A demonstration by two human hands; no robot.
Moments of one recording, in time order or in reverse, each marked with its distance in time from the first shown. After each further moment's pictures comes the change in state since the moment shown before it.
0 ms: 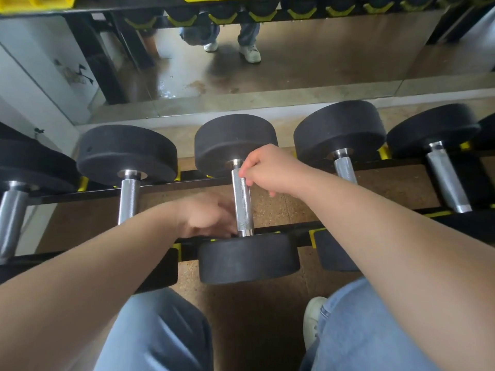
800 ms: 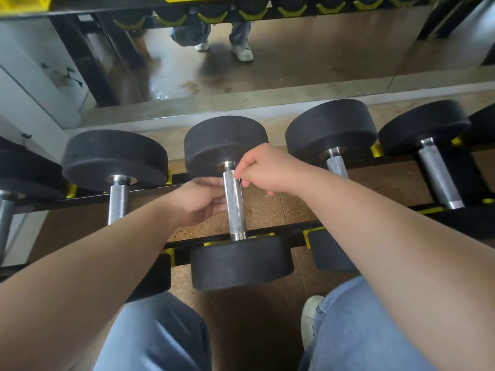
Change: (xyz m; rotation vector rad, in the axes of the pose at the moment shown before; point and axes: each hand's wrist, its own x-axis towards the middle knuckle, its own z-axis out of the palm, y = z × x) left_hand 0.029 0.012 -0.010 -0.391 0.016 0.224; right_hand -0.002 0.004 -0.010 0.005 -0.032 -0.027
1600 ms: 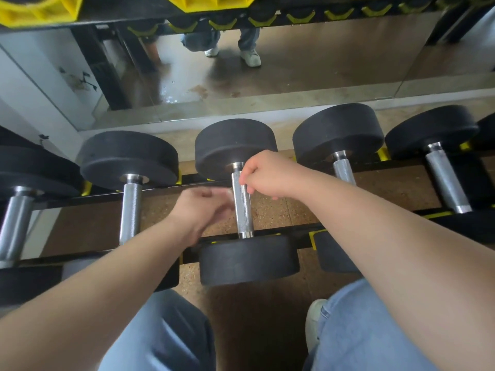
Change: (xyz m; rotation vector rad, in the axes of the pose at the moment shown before) left_hand -0.050 -0.008 0.024 0.033 0.438 0.062; right_hand -0.001 -0.006 0.009 -0.082 -0.026 -0.001
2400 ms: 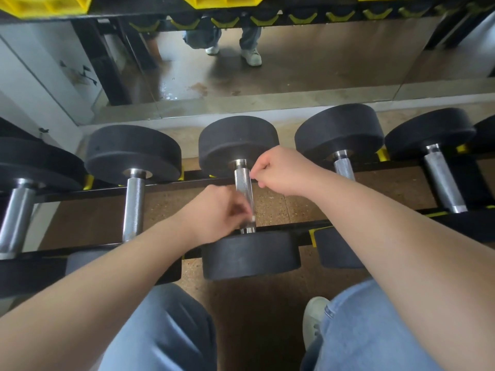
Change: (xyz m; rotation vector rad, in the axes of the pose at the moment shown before) left_hand -0.013 0.007 -0.007 1.072 -0.282 0.748; right_hand -0.014 0.002 -0.007 -0.043 0.099 -0.024
